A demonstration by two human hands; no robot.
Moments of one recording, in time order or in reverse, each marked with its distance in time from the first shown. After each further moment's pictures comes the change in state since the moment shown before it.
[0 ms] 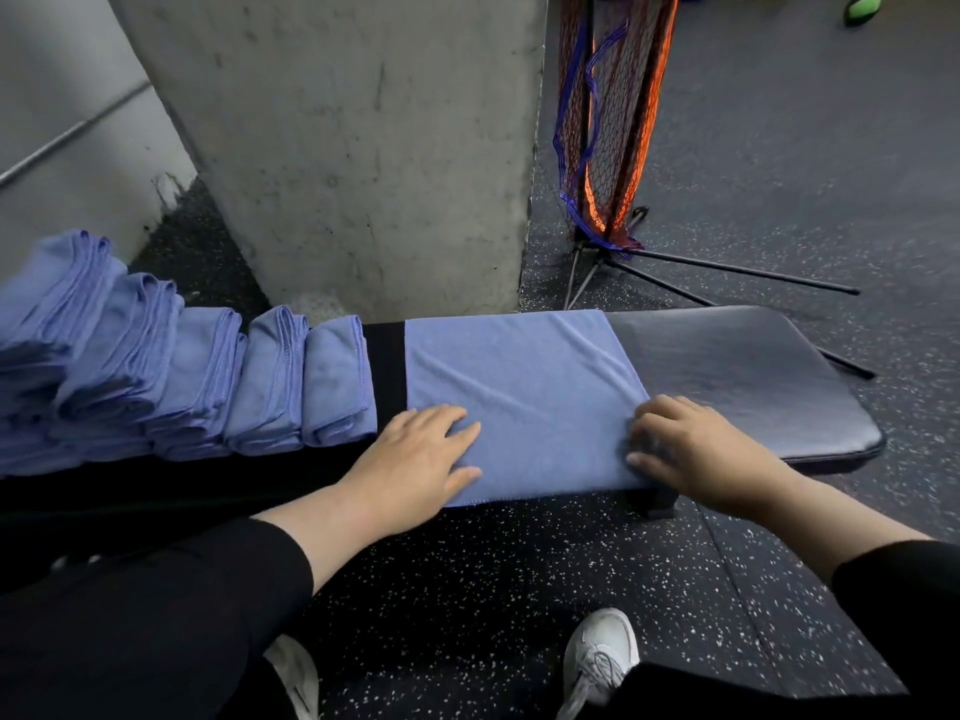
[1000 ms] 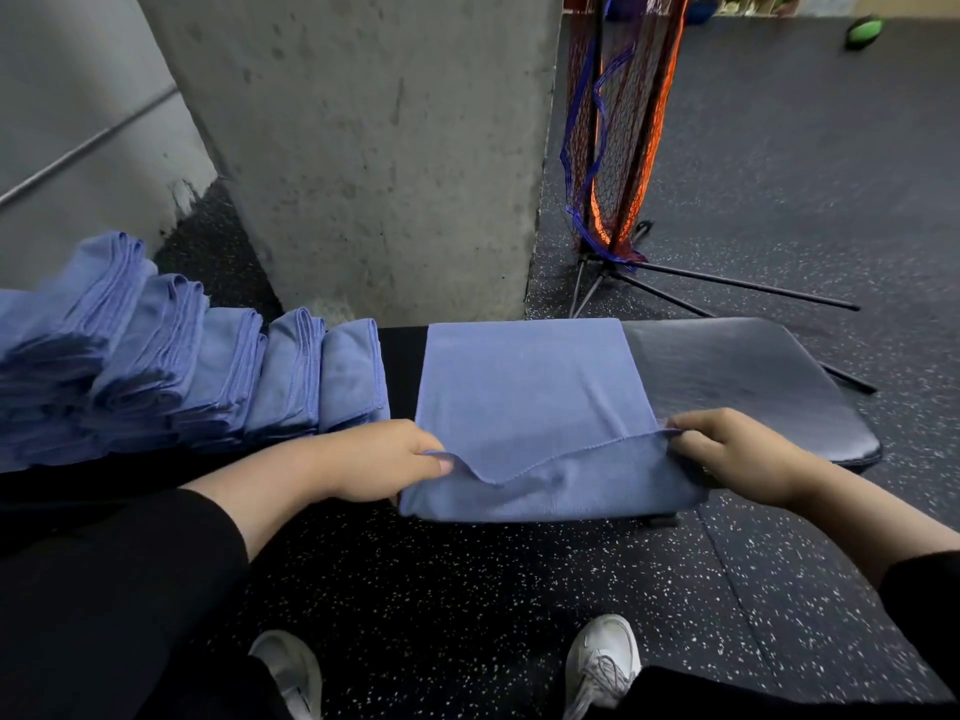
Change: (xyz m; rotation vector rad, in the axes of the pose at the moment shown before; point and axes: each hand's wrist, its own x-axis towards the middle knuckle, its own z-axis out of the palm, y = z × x) left_hand -0.020 -0.024 -0.057 -0.629 -0.402 -0.160; right_hand -0.011 -0.016 -0.041 0.457 -0.130 0.252
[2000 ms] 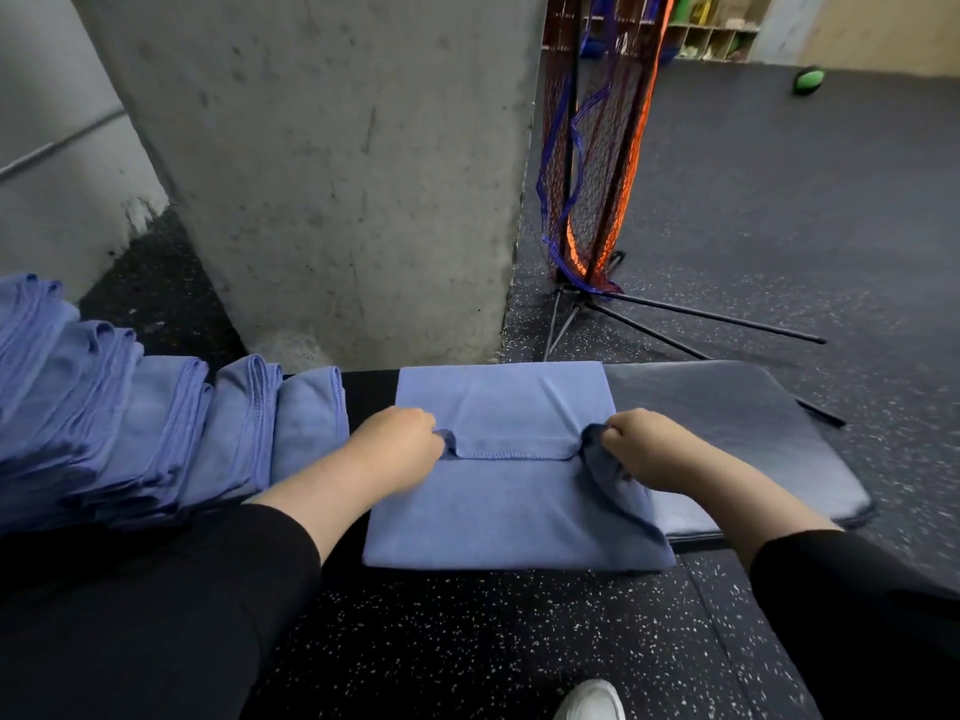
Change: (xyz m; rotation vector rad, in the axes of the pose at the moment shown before) left_hand 0.095 0.021 -0.026 0.360 0.391 -0.191; right_hand 0.093 -0.046 0.002 -0.280 0.011 0.248
